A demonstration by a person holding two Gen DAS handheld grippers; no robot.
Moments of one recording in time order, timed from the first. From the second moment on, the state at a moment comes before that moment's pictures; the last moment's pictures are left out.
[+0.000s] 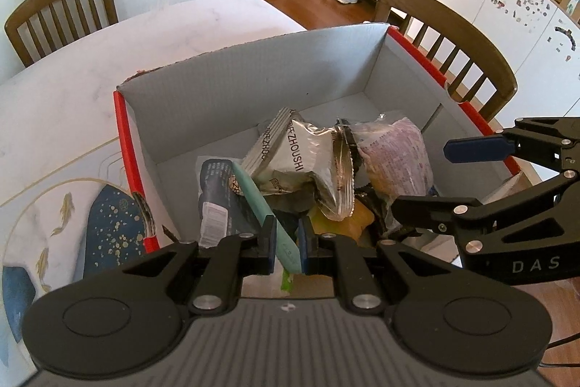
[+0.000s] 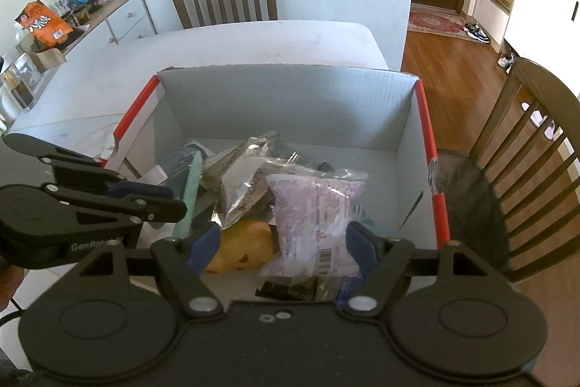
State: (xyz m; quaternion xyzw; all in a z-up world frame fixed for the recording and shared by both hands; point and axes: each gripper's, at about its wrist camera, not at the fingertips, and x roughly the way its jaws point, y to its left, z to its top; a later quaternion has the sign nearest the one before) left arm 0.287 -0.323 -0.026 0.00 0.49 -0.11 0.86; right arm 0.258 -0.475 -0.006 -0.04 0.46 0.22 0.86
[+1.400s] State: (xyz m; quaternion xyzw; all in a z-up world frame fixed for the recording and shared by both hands) left arm 0.221 -0.292 0.014 0.00 0.44 -0.10 0.89; right arm 0.193 -0.485 0.030 0.00 0.40 0.24 0.88
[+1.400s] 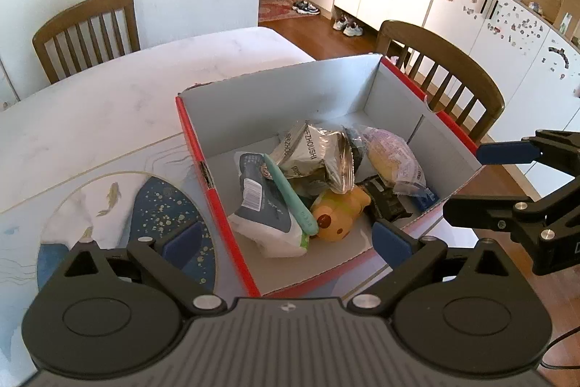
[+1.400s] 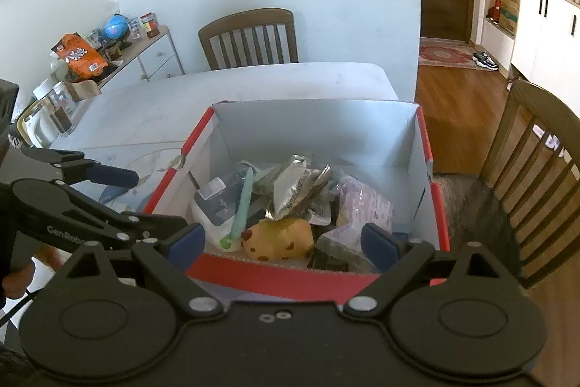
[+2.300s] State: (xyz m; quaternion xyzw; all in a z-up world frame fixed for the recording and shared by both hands) left arm 0.190 -0.293 0.011 0.02 0.43 -0.09 0.90; right arm 0.174 -0.482 0.023 0.01 0.40 0.24 0.88
